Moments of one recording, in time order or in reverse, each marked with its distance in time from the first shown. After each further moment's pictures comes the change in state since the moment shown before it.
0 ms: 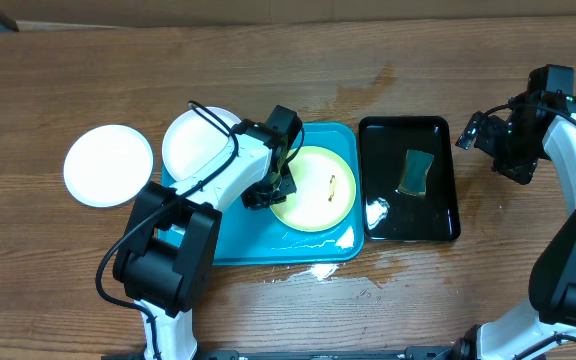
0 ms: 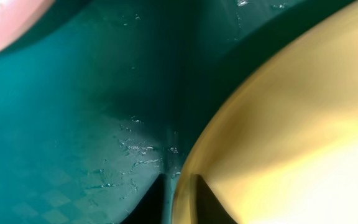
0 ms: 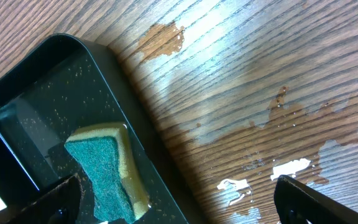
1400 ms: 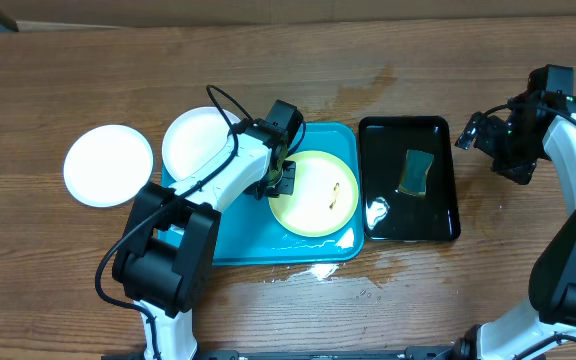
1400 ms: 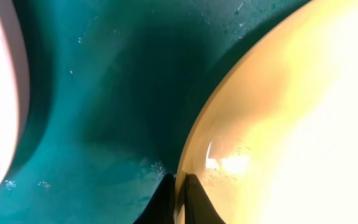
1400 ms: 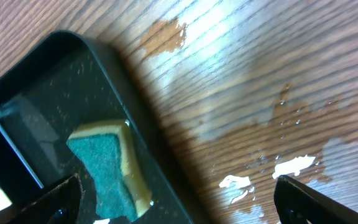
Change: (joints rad) left arm 0.002 -0.001 0.005 0.092 -0.034 0.445; right arm 0.000 0.000 0.000 -0.024 -0.029 0.000
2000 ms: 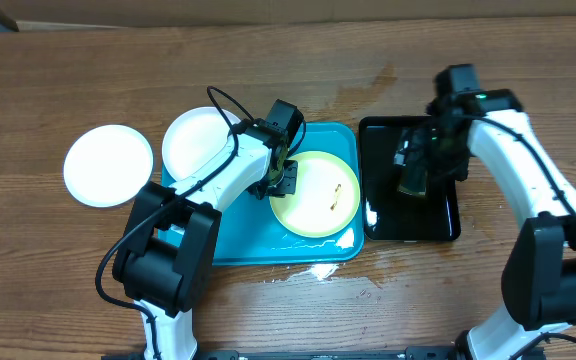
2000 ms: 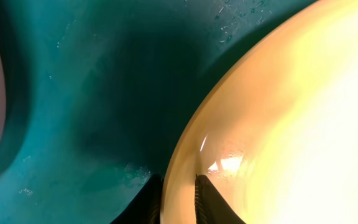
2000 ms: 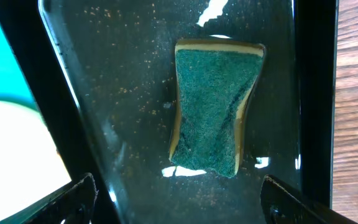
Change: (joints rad) left arm 0.000 0.000 -0.002 0.021 0.030 -0.002; right arm 0.354 0.000 0.001 -0.039 0.119 0.048
